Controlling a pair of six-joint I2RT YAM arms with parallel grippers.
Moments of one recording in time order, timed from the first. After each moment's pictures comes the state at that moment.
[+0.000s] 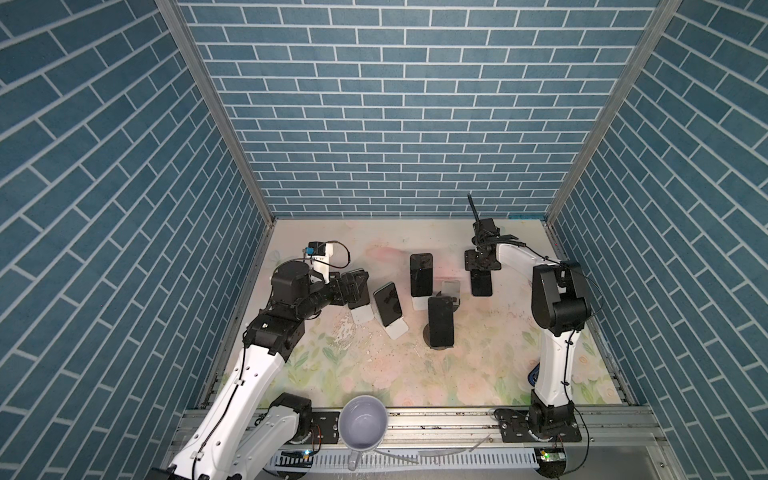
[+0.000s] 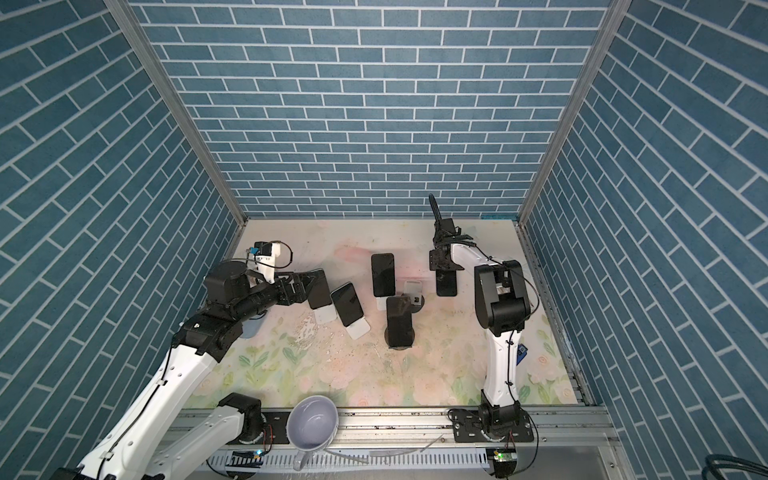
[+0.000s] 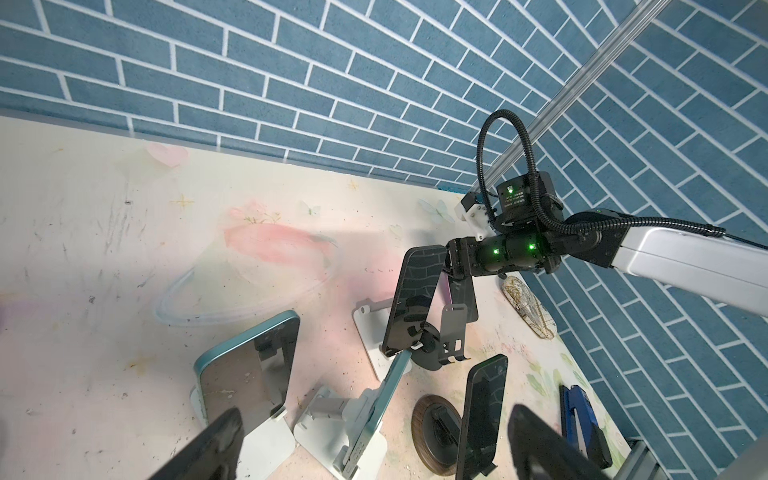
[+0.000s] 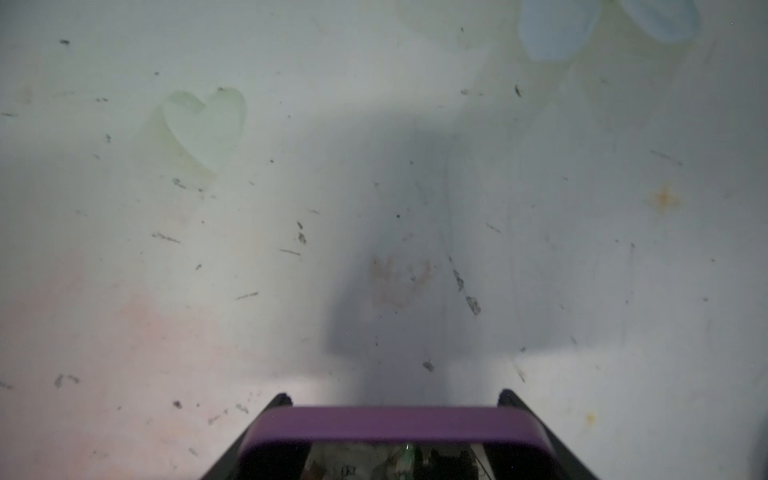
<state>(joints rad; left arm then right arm) -0.26 0.87 0.84 -0.36 0.35 -0.39 0.28 2.13 1.60 -0.59 0.14 0.18</state>
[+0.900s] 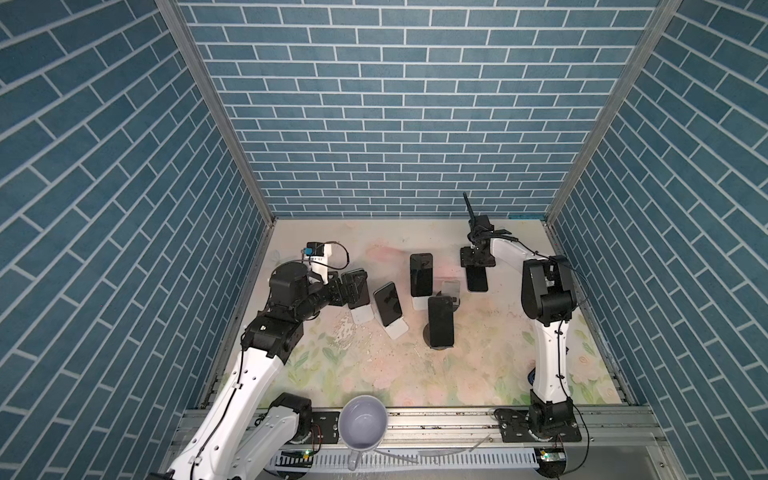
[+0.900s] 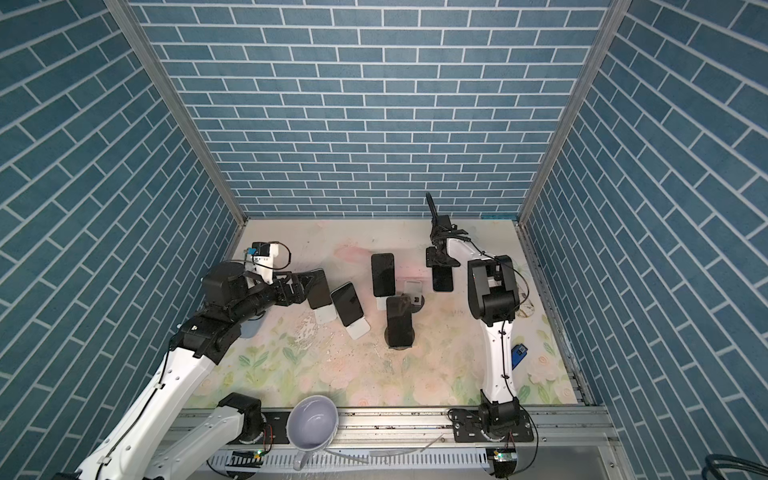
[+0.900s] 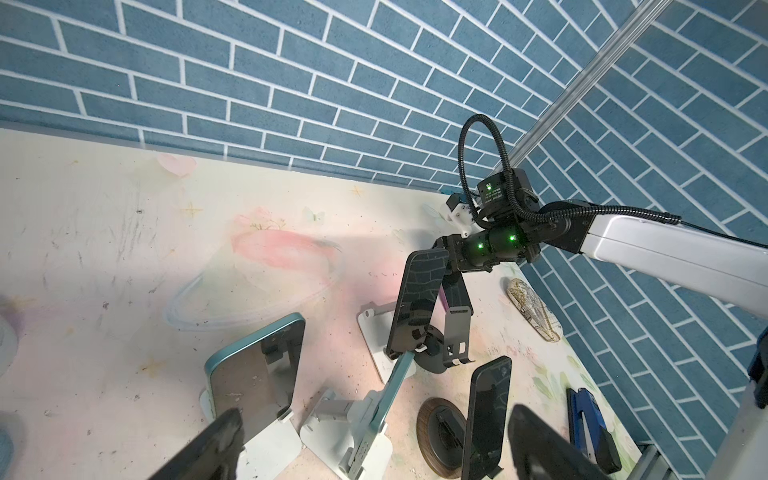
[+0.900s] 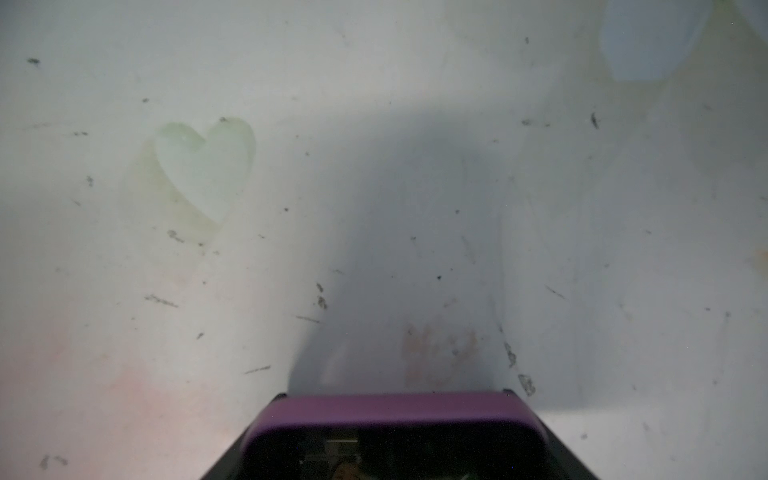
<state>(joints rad) -0.26 0.85 0.84 -0.37 0.34 -0.37 0.28 2.26 1.75 -0.65 0.11 0.18</state>
